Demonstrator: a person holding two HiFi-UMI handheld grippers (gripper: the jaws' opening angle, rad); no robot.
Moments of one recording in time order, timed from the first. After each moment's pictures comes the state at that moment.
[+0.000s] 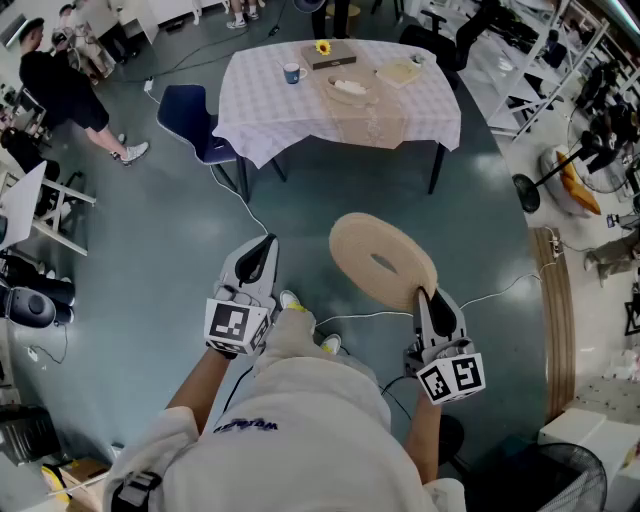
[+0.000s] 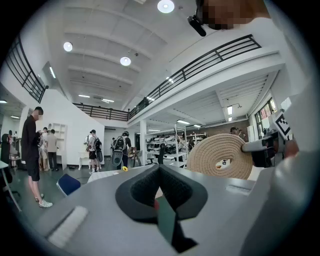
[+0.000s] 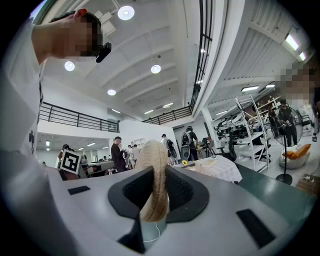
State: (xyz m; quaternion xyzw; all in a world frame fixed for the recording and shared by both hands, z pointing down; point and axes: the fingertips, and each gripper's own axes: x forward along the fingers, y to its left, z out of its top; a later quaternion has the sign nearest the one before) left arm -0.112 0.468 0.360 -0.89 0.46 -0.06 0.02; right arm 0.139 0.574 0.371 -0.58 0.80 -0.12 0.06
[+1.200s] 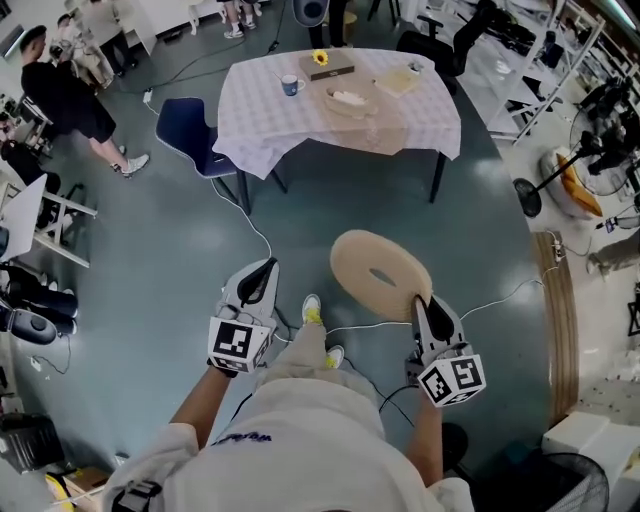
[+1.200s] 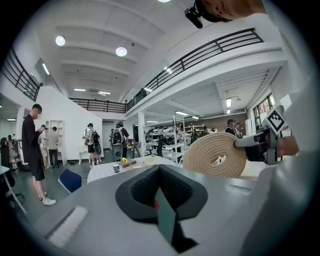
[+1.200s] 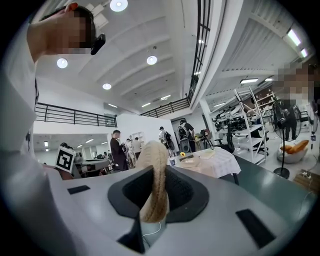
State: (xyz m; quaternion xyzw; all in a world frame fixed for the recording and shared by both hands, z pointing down) left arm -0.106 0.461 0.384 -0.89 0.45 -0.11 0.00; right arm 0.151 0.545 0.392 -0.58 0.80 -0.15 0.03
